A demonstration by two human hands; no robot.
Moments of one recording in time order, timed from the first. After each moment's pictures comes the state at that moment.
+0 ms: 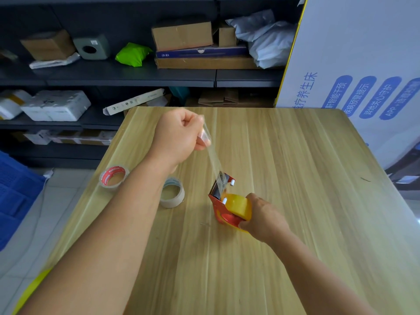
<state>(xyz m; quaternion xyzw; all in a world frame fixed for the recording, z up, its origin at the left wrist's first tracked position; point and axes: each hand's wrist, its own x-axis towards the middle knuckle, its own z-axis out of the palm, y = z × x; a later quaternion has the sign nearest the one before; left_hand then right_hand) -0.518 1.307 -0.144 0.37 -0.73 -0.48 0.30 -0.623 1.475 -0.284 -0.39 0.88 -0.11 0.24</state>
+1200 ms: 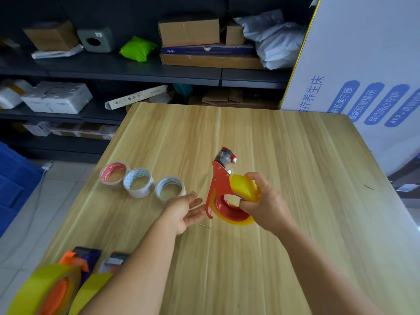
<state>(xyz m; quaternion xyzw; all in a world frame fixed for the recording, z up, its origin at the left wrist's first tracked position) -0.483 1.318 -0.304 0.57 -0.32 -0.75 0.13 -0.631 1.461 -0.260 -0.35 0.84 -0.33 0.26</state>
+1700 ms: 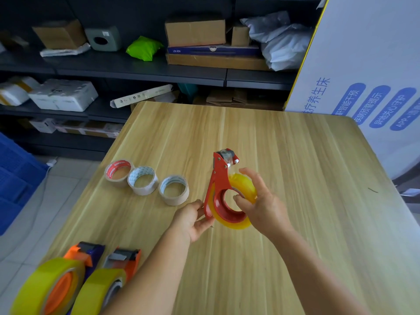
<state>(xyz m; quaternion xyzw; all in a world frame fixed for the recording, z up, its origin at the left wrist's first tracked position) -0.486 1.343 -0.311 0.56 -0.22 -0.79 0.16 -0.613 1.457 -0.257 -0.37 0.83 -0.34 0.24</state>
